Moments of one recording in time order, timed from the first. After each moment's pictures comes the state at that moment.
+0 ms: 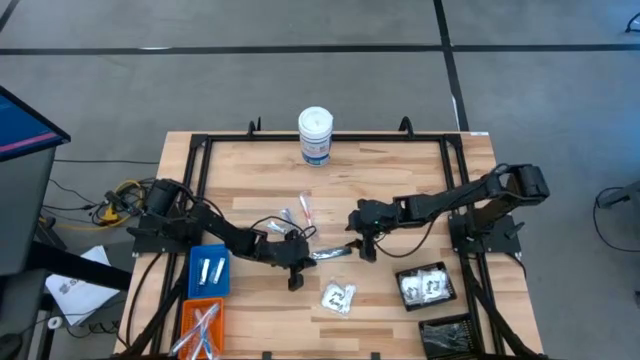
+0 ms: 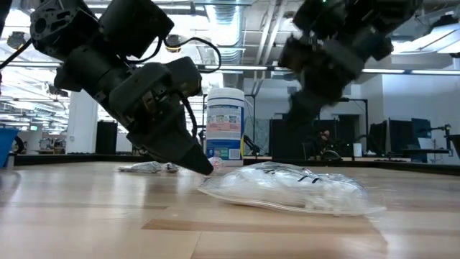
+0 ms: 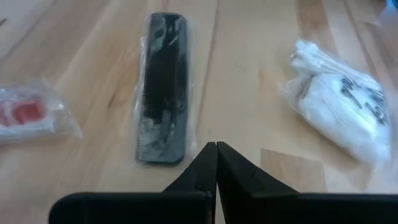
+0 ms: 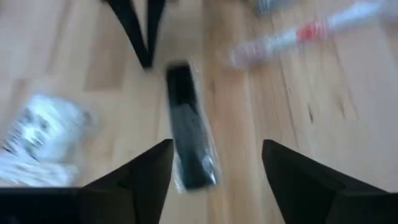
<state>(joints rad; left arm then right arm) -0.30 1.85 0.68 0.51 -0.21 -0.45 0.07 1.55 0.76 -0.02 -0.05 0.15</state>
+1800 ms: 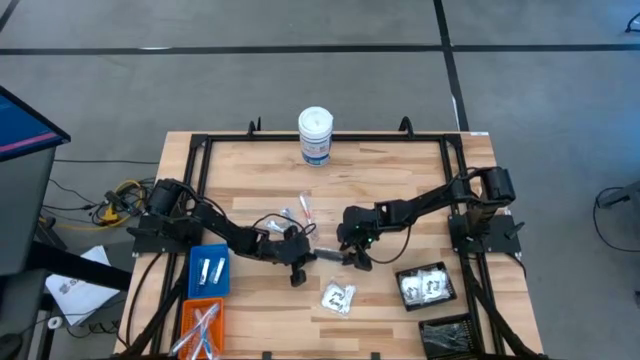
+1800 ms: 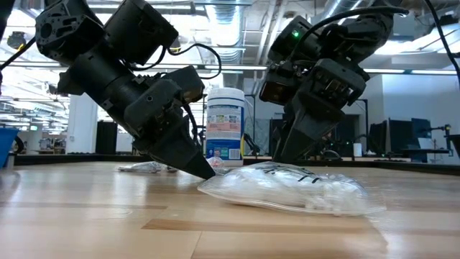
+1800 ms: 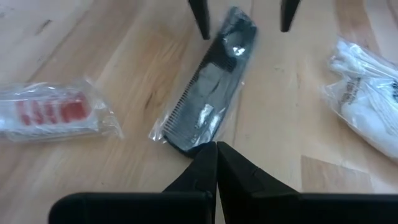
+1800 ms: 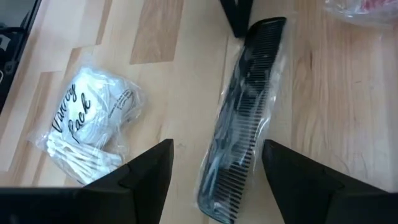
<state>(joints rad) -0.27 1.88 0.69 0.49 -0.27 -0.45 0.05 1.80 0.84 0.06 -0.37 0.16</state>
